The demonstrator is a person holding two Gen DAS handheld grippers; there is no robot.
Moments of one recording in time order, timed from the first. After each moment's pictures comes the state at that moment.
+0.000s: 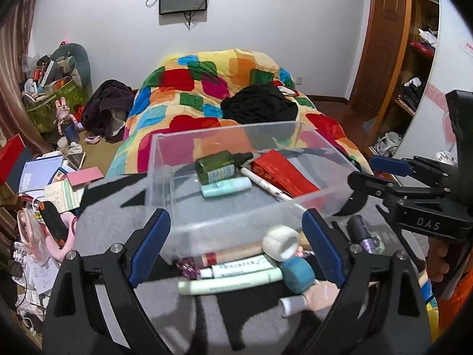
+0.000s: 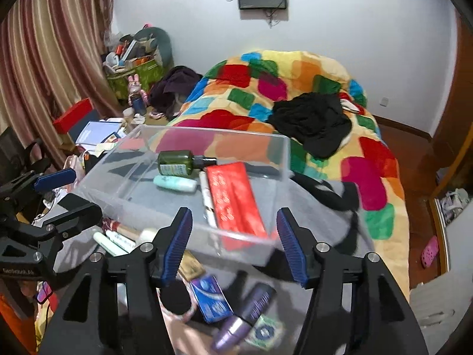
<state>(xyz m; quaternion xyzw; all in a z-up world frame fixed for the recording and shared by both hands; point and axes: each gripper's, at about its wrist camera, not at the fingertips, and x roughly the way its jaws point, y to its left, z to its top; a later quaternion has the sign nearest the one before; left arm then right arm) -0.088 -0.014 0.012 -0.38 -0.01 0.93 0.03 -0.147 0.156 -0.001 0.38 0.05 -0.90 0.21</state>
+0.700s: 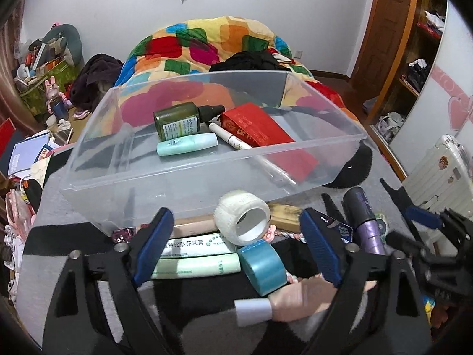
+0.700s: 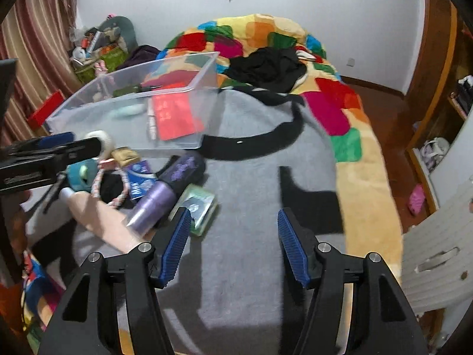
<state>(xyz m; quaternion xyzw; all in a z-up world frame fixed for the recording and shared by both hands) -0.108 0.033 -0.047 -0.44 -0.02 0.90 0.02 -0.089 0.228 -0.068 0.44 0.02 -0.88 0.16</state>
